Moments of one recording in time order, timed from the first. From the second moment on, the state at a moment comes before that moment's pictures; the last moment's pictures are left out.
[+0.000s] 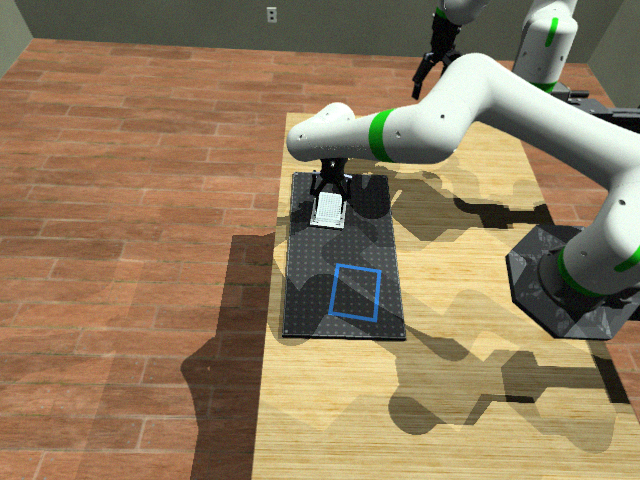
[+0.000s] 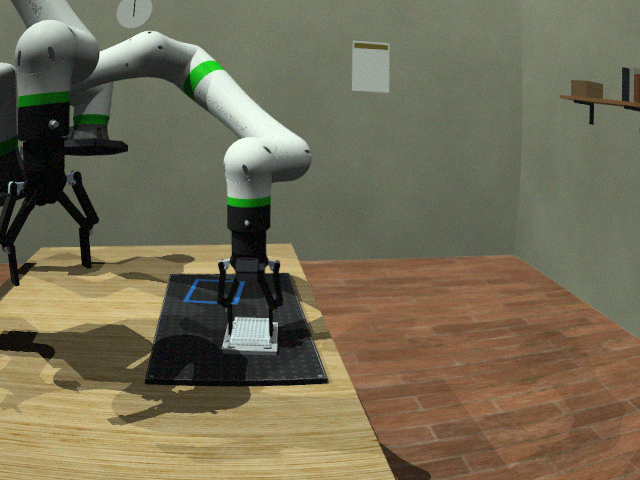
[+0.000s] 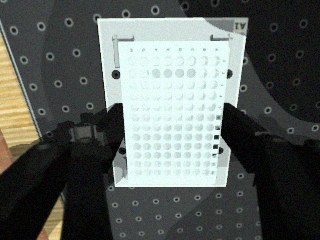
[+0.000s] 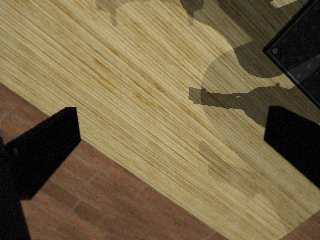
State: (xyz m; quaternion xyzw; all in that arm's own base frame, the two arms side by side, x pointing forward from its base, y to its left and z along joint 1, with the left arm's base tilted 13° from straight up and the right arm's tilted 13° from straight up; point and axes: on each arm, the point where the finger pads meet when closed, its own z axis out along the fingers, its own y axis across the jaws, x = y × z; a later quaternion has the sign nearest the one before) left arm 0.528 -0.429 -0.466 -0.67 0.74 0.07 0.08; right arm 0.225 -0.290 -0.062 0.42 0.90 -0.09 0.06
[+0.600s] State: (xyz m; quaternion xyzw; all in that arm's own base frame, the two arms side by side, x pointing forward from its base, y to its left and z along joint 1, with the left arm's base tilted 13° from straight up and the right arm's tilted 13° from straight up) left arm 0.528 -0.429 -0.468 -0.67 0.74 0.07 0.08; right arm 0.225 -0.290 -0.062 0.42 0.90 -0.09 0.06
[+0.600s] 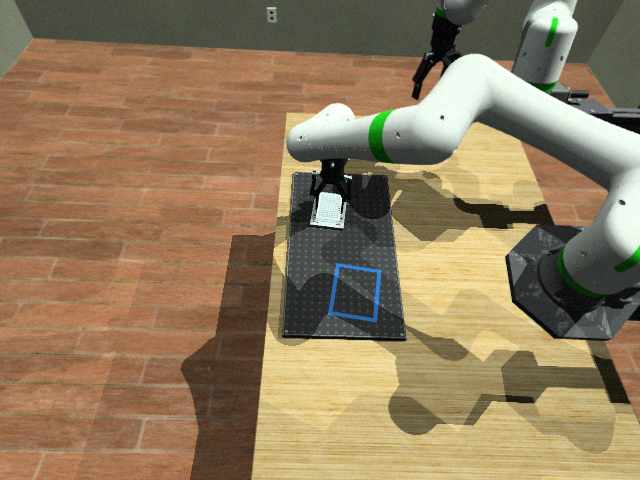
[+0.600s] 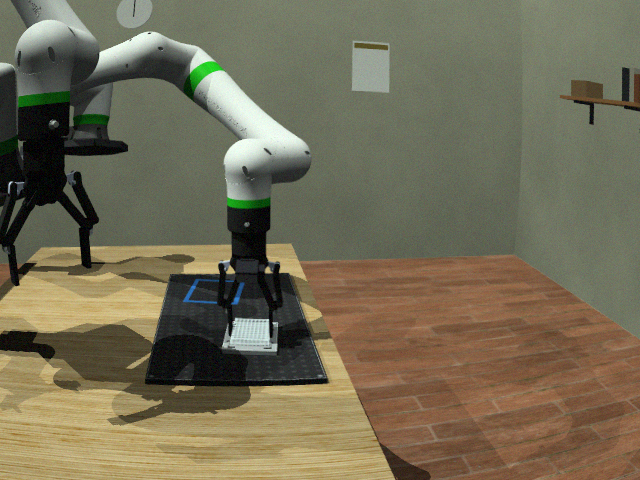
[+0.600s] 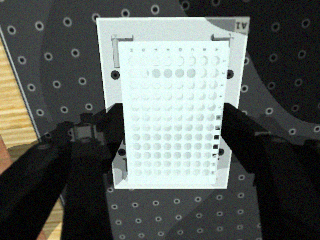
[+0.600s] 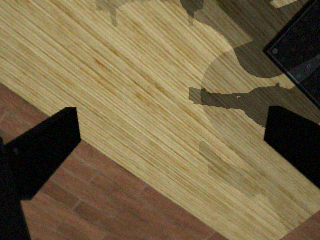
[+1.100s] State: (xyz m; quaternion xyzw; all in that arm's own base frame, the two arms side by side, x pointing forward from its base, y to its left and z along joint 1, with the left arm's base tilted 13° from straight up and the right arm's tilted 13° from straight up) left arm 0.528 -0.429 -0.469 -0.67 0.74 0.07 0.08; right arm 0.225 -0.290 -0.062 0.42 0.90 -0.09 0.06
